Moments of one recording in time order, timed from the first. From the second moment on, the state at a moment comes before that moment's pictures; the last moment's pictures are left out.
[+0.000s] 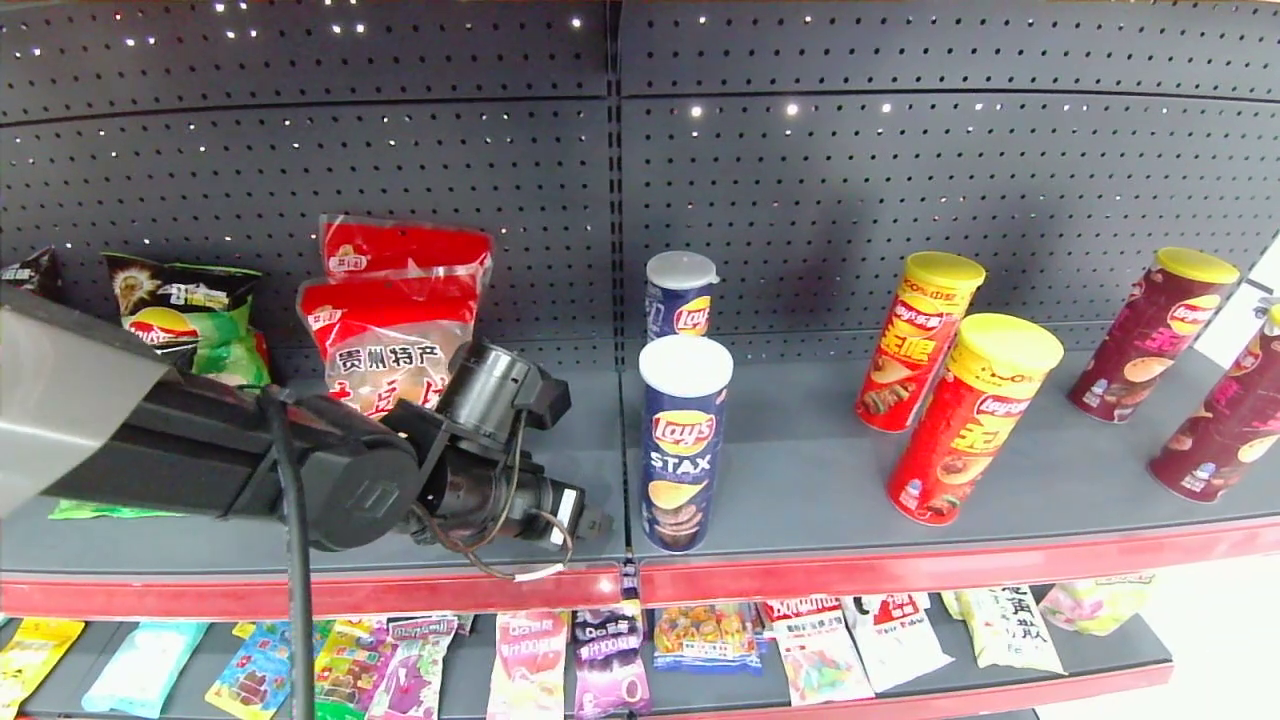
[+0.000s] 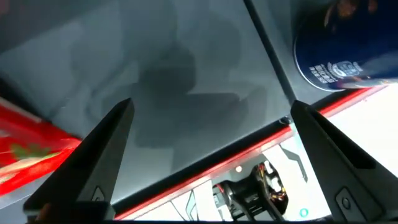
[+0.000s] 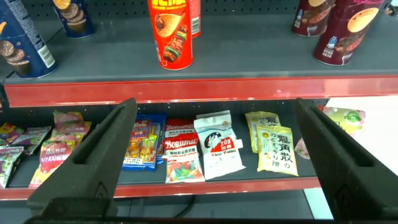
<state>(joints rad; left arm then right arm) -0.57 1.95 -1.03 -0.06 0.03 -0.16 0.00 0.00 0.00 0.00 0.00 0.00</state>
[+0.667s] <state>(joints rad) -0.59 2.01 -1.10 -0.06 0.04 -0.16 0.00 0.00 0.00 0.00 0.00 0.00</state>
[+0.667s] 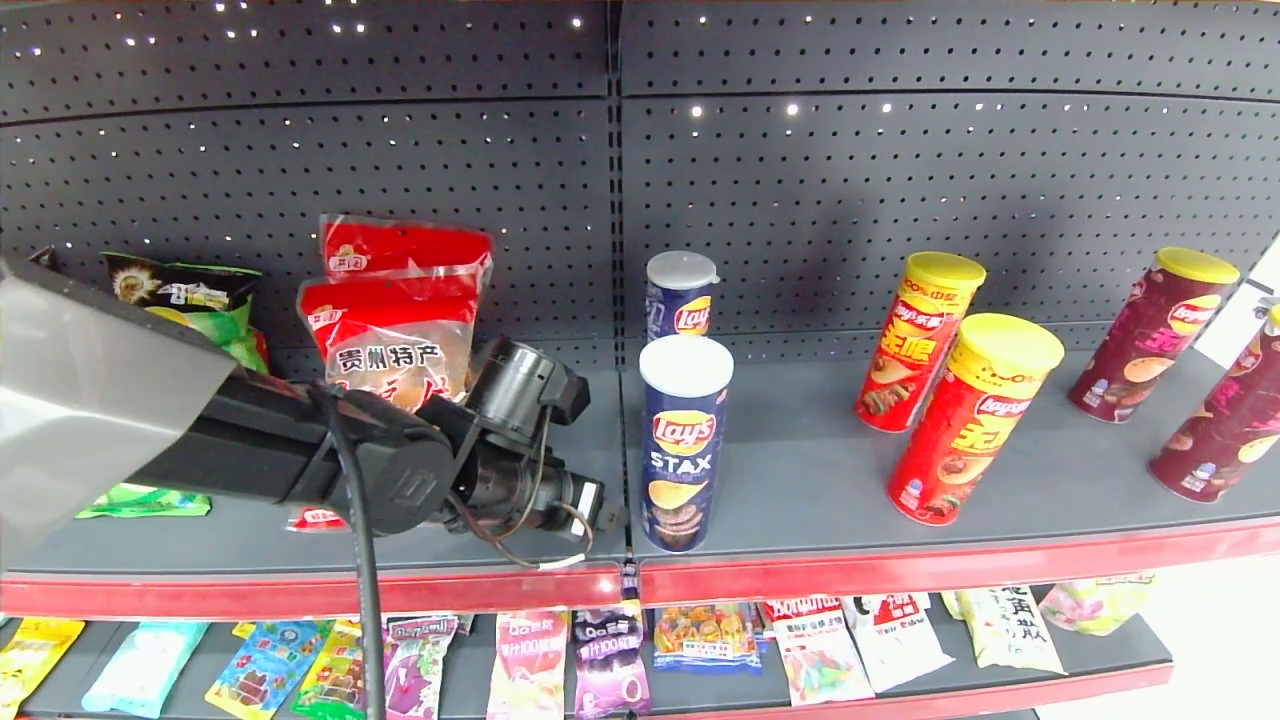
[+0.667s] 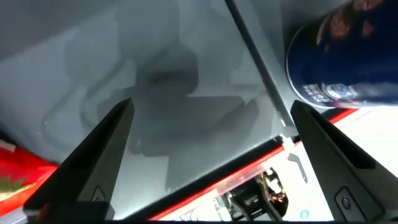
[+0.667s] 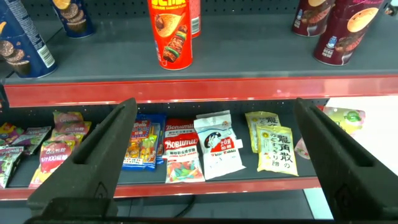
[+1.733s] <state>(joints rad) -0.61 2.06 -1.15 -0.06 0.04 -0.16 0.00 0.00 0.00 0.00 0.00 0.00</state>
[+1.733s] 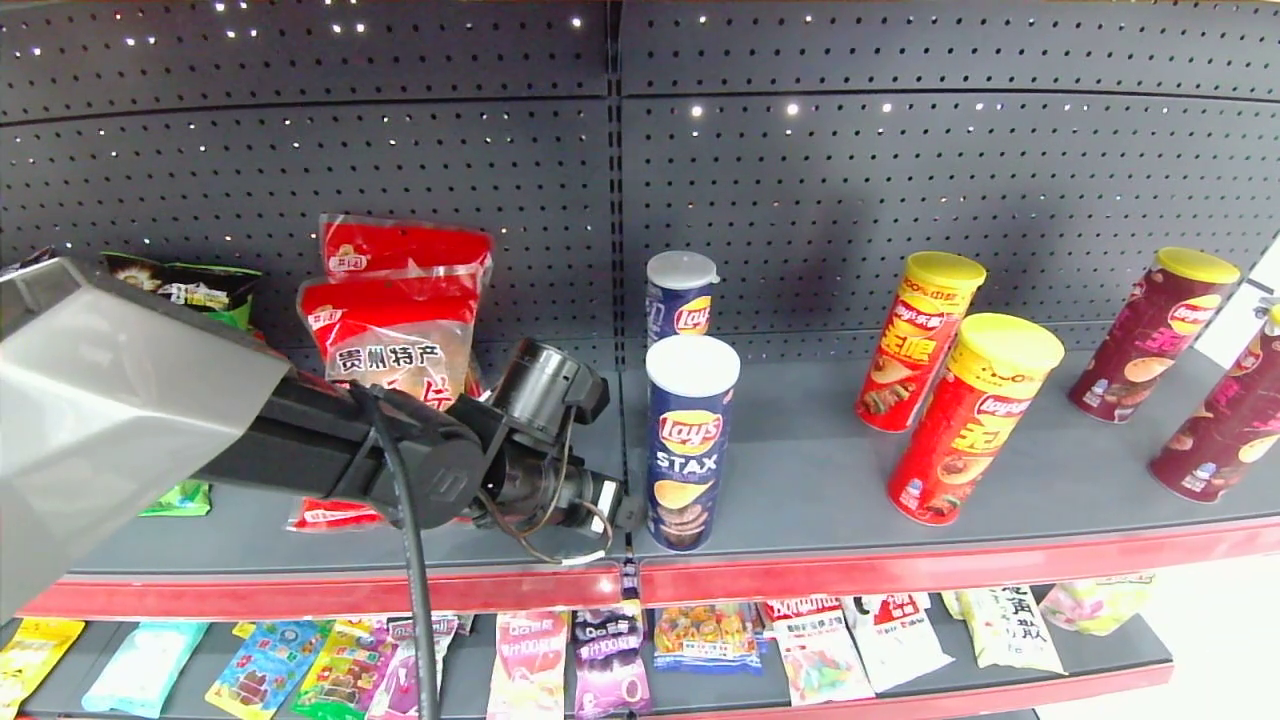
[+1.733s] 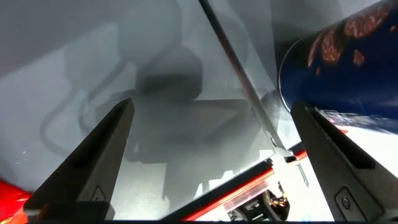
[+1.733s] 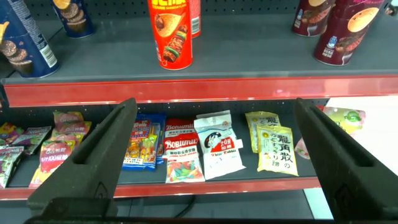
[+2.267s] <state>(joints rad) -0.56 1.97 -1.08 -0.05 0.07 -0.13 0.00 0.00 0.00 0.00 0.00 0.00</state>
